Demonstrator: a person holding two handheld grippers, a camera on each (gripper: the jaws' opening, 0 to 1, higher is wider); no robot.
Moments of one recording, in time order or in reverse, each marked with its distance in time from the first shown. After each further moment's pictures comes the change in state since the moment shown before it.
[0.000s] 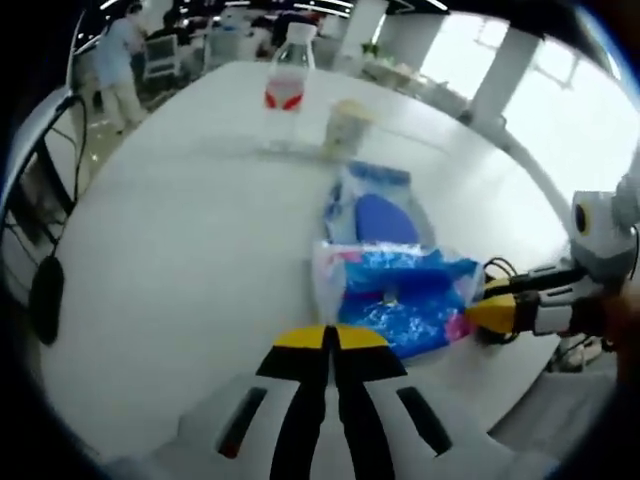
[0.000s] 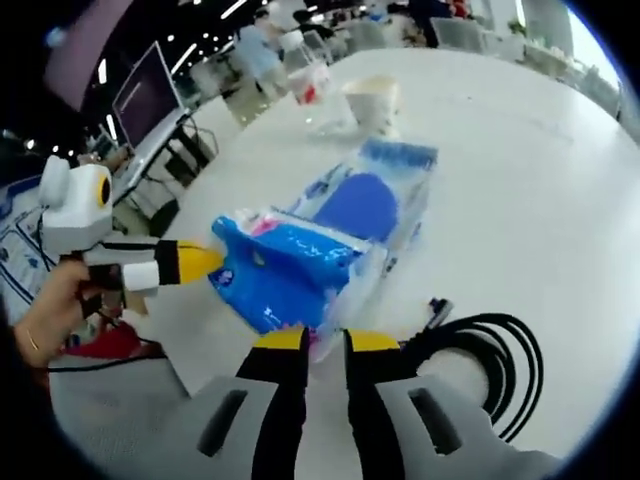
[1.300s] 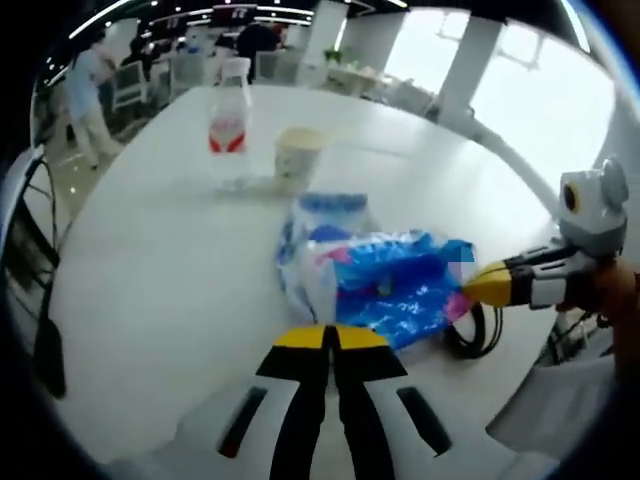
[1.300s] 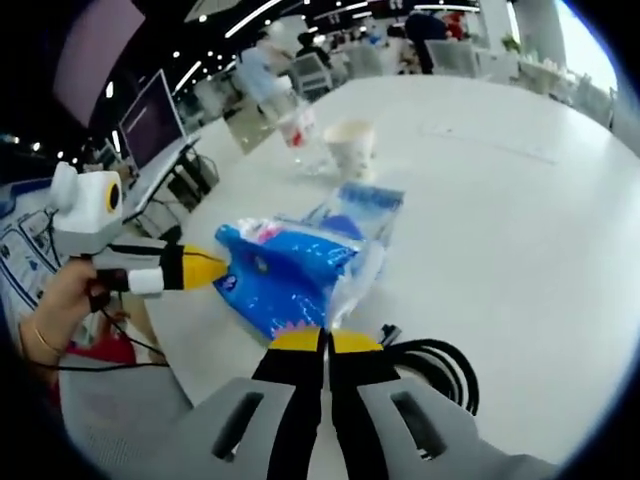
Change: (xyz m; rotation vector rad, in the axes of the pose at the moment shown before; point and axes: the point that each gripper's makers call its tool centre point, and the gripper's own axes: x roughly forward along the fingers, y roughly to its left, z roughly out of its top) left arm -0.001 -0.042 0.040 0.121 -0.047 -0.085; right arm -0.043 -0.031 0.030 -0.003 -0.113 -0.009
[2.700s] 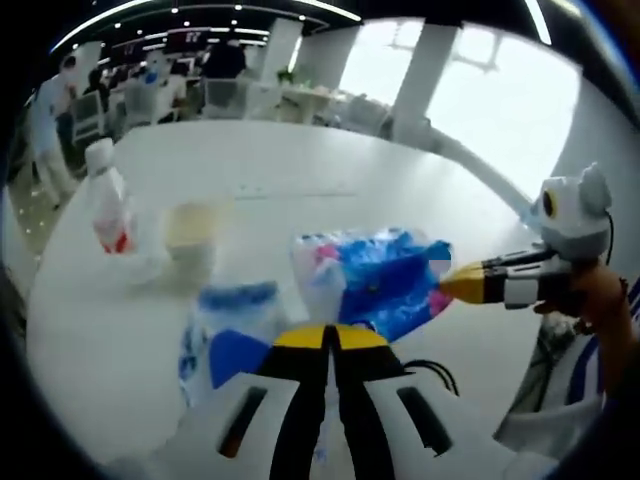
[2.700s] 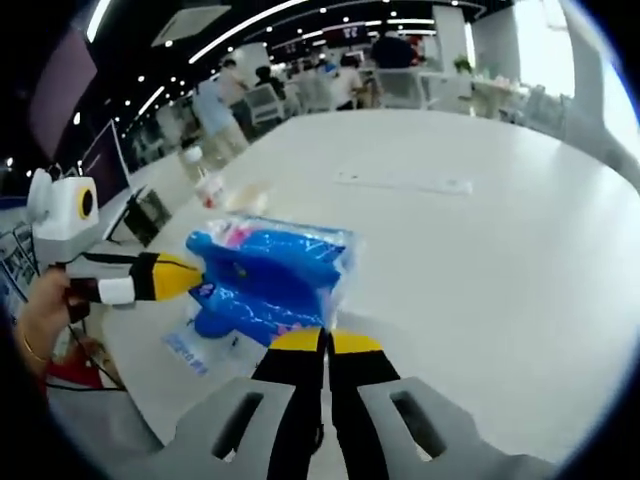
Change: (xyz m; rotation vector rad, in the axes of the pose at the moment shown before) left arm 0.059 -0.090 0.087 0.094 -0.088 -0.150; right arm -0.052 -0.117 0.045 0.043 -0.113 -0.210
